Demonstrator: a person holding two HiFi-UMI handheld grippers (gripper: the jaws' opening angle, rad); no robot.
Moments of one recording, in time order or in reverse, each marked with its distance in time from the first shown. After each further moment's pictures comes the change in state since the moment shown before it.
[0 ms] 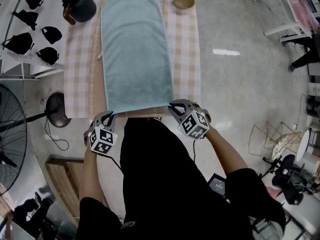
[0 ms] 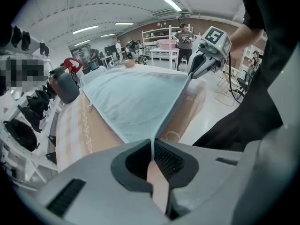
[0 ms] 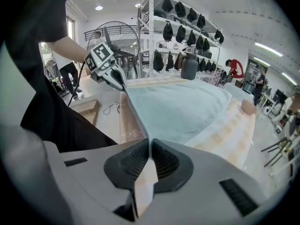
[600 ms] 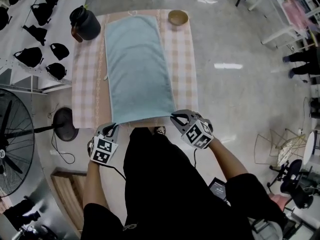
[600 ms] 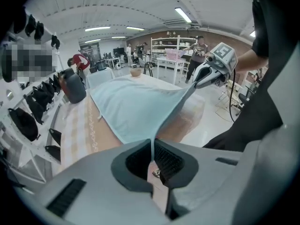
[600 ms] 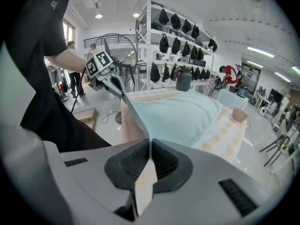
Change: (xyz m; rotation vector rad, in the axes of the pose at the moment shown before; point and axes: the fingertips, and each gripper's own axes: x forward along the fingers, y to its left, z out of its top) left arm -0.050 -0.006 0.035 -0.128 -0.080 -0.016; right arm -0.054 0.003 0.030 0.035 -0.106 -0.036
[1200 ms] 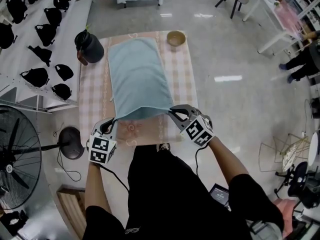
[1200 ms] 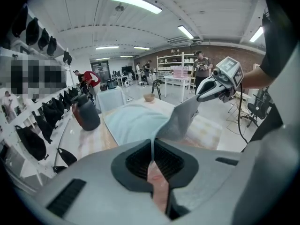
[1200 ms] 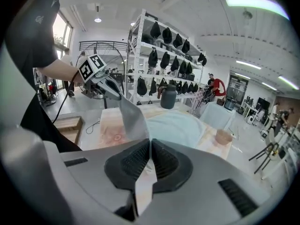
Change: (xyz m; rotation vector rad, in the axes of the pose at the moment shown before) left arm -0.035 0.084 0.121 -0.013 -0.210 0.108; right arm -0.014 -0.084 0.099 -0.008 -0.122 -0.145
